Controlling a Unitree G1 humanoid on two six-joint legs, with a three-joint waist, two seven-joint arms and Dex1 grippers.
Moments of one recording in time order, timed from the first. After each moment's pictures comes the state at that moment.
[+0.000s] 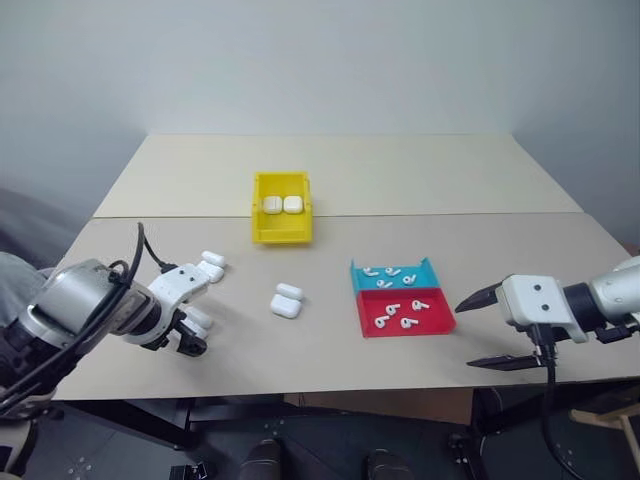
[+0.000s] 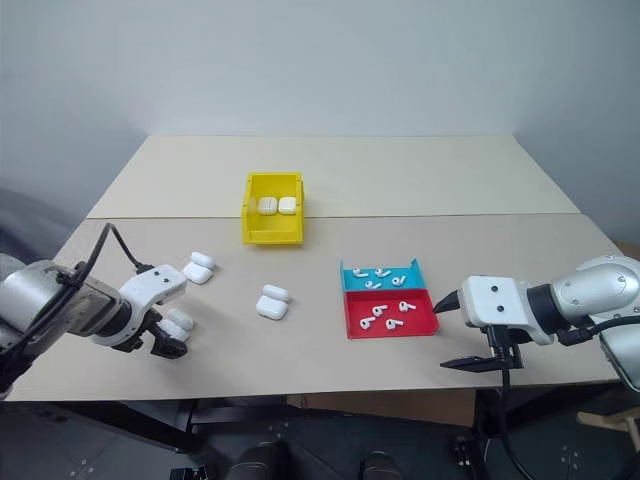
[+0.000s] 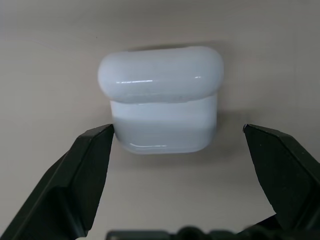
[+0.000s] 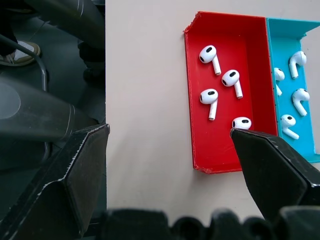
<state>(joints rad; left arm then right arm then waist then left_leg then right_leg) -0.70 1.10 -0.37 -0.30 -0.57 1.61 -0.59 -0.25 -1.21 -0.07 -0.26 0.32 0.22 1.42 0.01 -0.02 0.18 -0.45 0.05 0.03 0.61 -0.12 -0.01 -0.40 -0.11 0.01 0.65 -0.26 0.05</state>
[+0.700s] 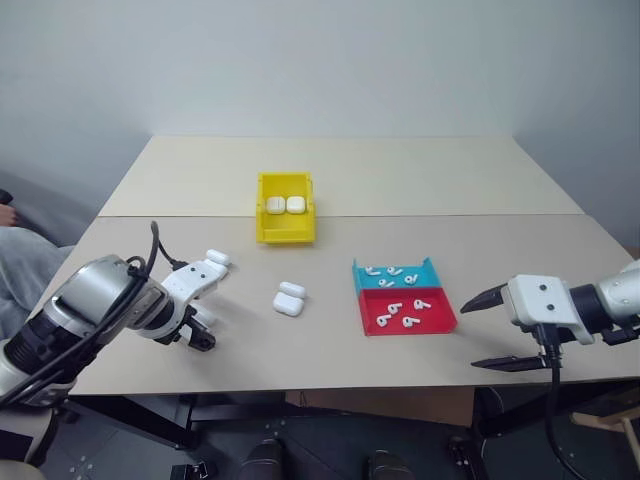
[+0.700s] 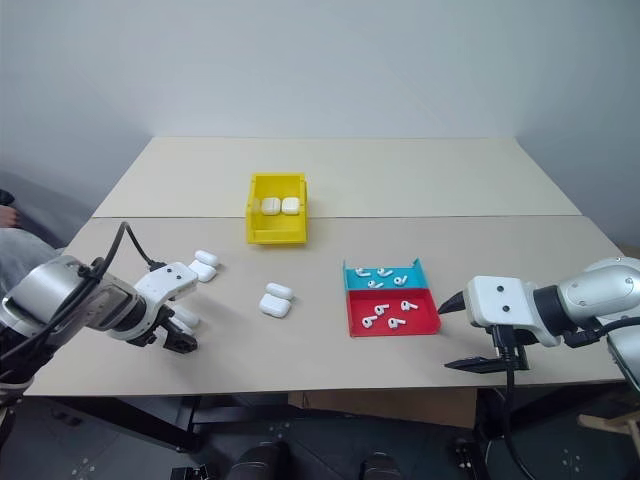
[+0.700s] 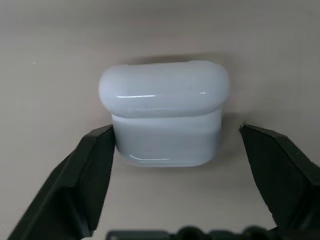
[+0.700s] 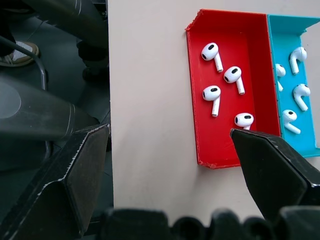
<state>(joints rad) -0.76 1.05 -0.43 -0.24 -0.55 1.61 -0.57 -0.22 -1.22 -0.10 -0.27 0.33 0.23 1.41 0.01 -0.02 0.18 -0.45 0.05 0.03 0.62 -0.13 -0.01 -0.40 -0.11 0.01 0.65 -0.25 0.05</state>
